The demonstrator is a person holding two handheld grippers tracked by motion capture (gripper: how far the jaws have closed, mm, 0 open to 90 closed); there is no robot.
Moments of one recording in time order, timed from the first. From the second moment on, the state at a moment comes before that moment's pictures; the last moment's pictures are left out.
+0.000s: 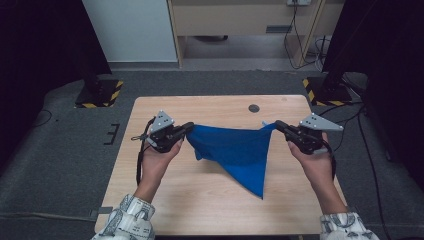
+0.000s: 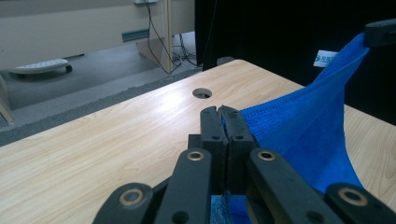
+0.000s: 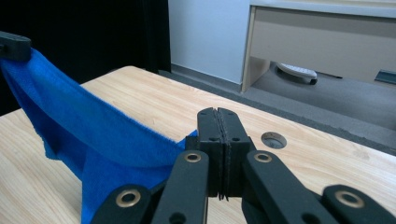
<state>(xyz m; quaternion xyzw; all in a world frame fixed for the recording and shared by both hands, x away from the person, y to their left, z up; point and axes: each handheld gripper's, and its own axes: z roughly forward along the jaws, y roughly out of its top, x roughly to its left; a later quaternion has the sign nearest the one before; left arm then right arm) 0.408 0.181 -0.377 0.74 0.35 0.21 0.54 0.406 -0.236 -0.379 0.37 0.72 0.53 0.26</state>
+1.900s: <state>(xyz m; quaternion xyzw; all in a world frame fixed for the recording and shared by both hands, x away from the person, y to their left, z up) 0.403 0.180 -0.359 0.74 0.34 0.19 0.55 0.383 -0.244 -0.352 0.37 0.70 0.53 0.28</state>
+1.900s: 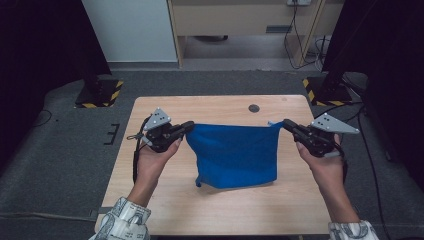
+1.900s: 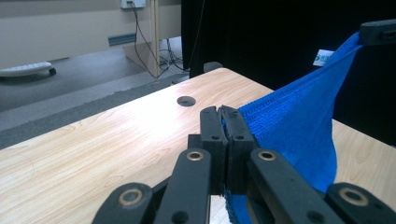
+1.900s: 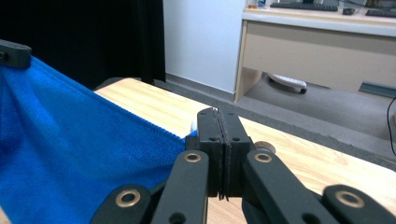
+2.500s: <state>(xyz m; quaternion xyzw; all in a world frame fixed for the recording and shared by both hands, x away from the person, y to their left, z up) 0.383 0.181 -0.337 0.74 0.33 0.21 0.56 0.363 -0.246 -0.332 0.36 0.69 0.56 0.29</state>
